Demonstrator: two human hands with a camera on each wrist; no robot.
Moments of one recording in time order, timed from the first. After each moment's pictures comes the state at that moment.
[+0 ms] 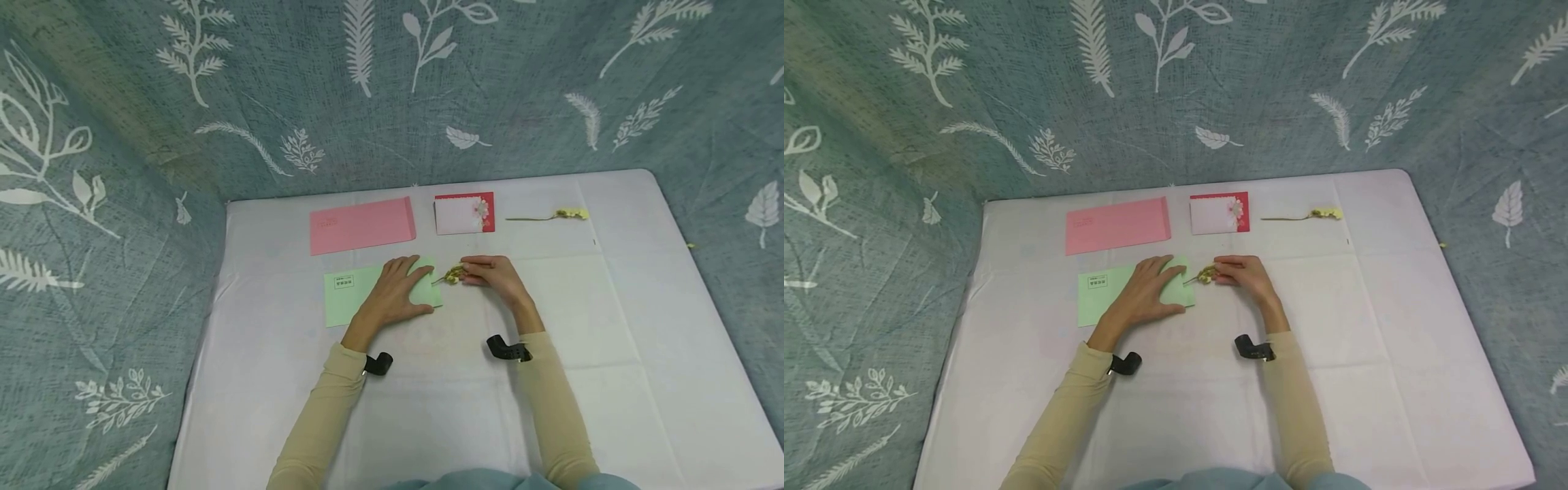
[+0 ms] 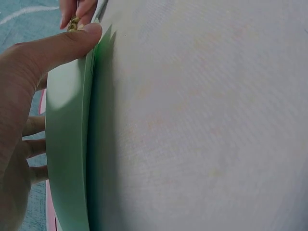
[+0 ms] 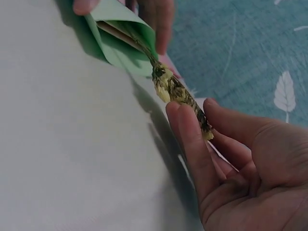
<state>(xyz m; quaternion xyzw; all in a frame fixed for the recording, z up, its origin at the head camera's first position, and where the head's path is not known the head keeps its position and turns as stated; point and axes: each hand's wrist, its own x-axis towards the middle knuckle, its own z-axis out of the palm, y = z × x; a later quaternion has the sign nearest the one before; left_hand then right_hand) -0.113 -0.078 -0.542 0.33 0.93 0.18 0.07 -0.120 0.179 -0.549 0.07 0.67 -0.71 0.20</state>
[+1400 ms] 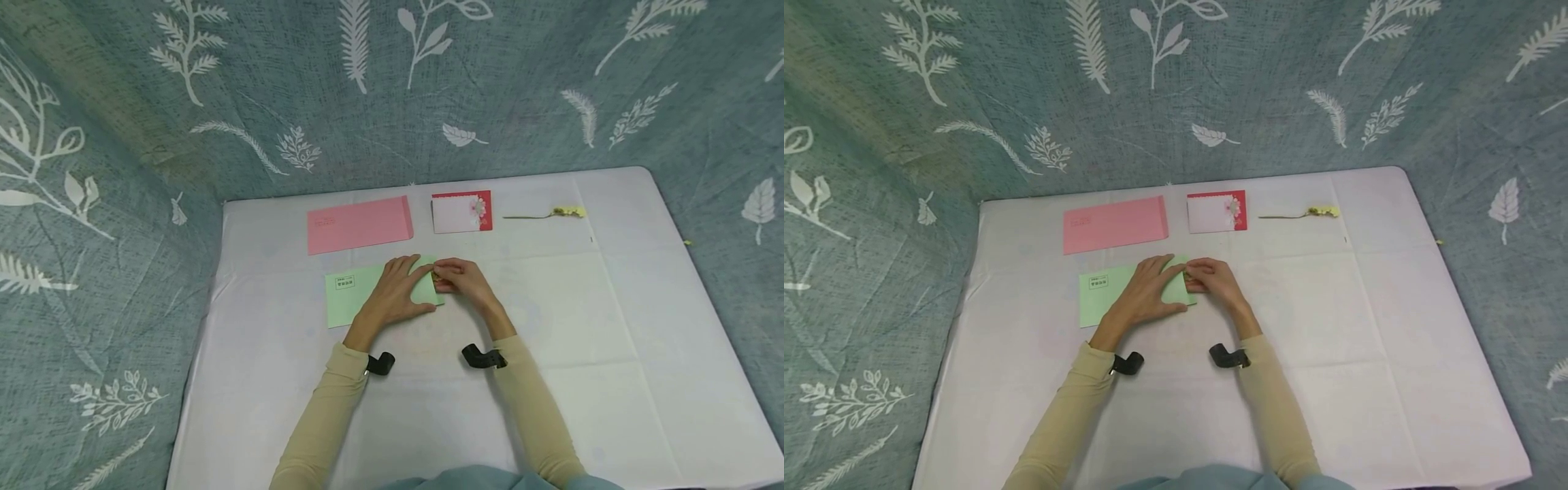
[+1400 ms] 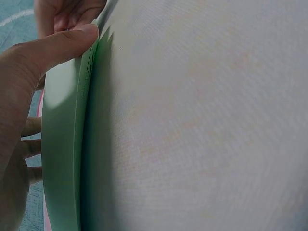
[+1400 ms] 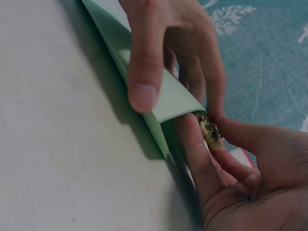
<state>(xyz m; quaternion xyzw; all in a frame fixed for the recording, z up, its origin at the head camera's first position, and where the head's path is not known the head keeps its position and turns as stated) -0.112 -0.071 -0.545 0.32 0.93 0.18 0.07 -0.112 0.129 -0.553 0.07 0.67 -0.71 0.21</state>
